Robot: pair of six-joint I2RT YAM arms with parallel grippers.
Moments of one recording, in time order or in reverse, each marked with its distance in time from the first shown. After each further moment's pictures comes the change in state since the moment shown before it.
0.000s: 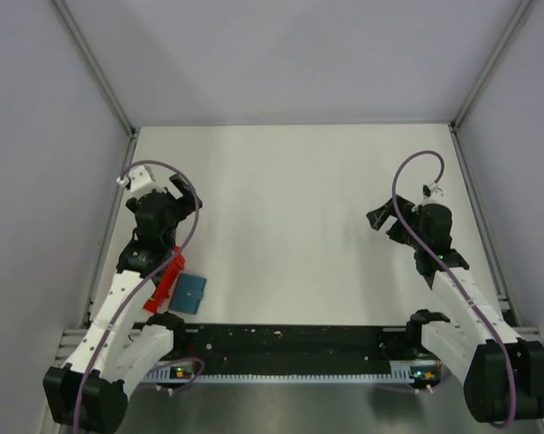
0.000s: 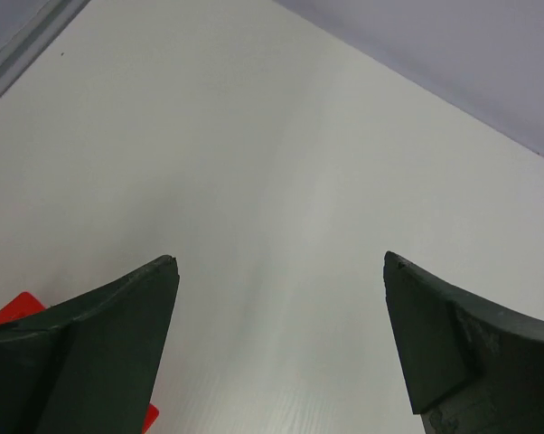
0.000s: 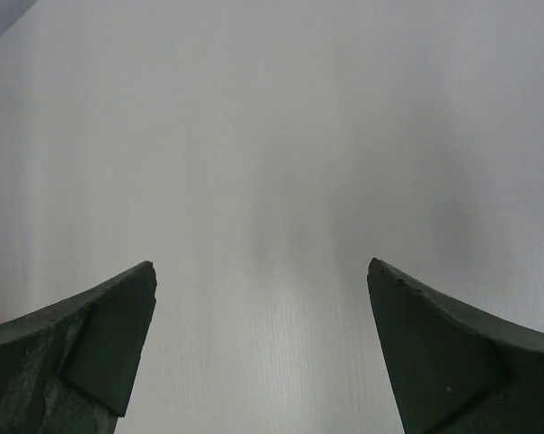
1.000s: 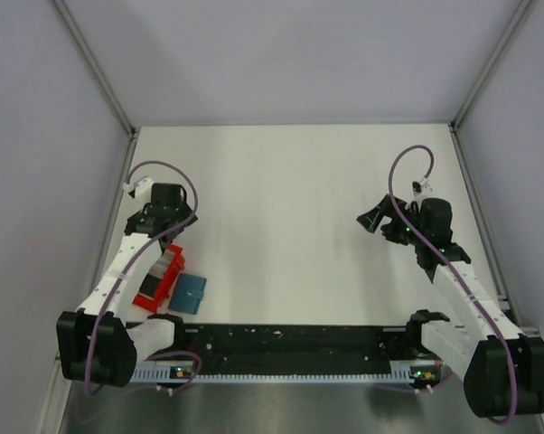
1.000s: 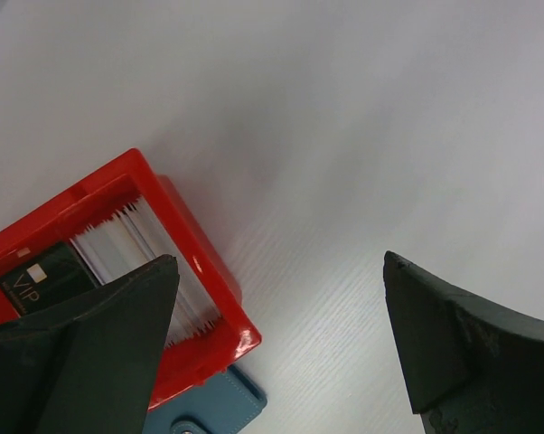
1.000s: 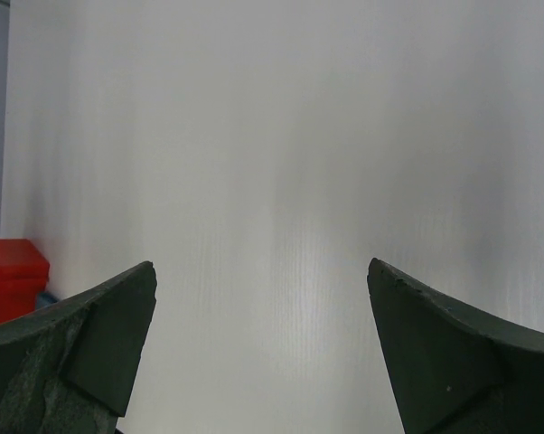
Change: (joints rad) left arm 0.072 0.290 0.137 -0.460 -0.105 -0.220; right arm 0.000 0.030 0.066 -0.088 -0.214 -0.019
